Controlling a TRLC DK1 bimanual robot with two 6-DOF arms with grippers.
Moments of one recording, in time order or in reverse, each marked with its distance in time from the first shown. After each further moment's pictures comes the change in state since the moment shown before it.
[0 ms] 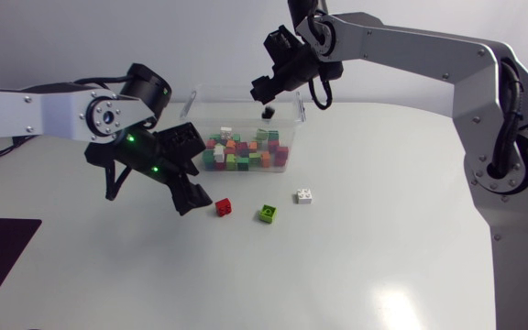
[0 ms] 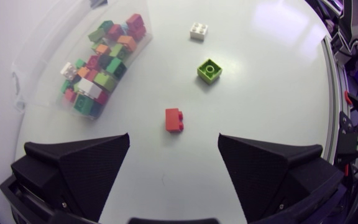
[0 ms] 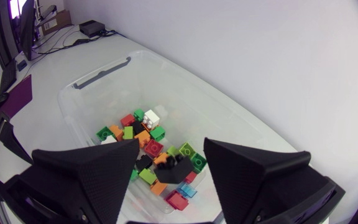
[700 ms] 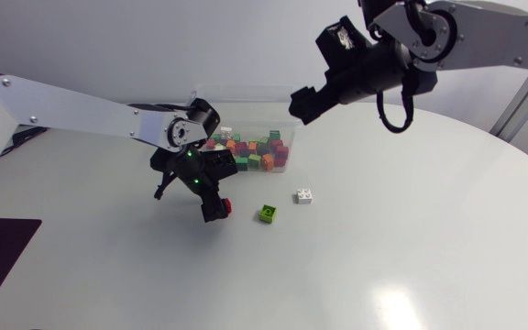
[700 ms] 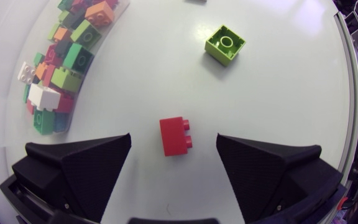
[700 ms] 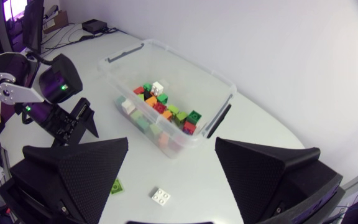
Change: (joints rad) left arm -0.068 0.358 0.210 -0.026 -0.102 0.052; right arm -0.021 -0.606 -0.719 0.094 0.050 0.021
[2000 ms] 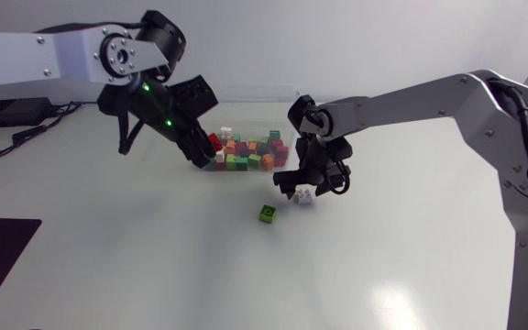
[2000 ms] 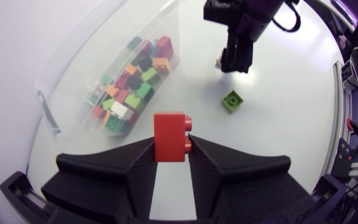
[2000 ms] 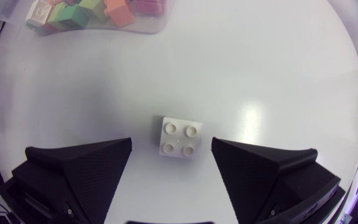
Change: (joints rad) left arm 0.047 -0.261 0.129 -0.142 0.028 -0.140; right arm 0.035 0.511 0.121 -0.261 0.134 0.507
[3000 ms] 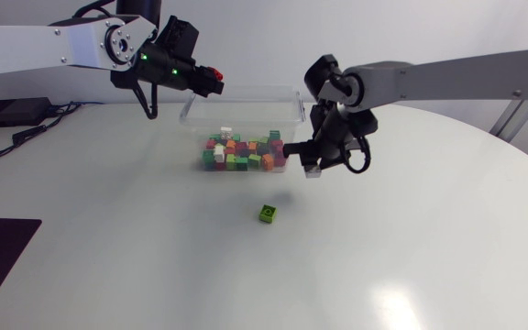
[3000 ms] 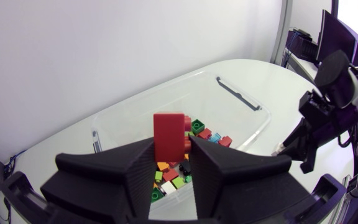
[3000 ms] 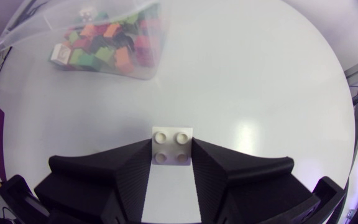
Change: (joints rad) left arm 0.103 0.148 0.167 0.450 0.074 -0.423; right arm -0.023 -0.193 -0.015 -0.008 0.051 0.002
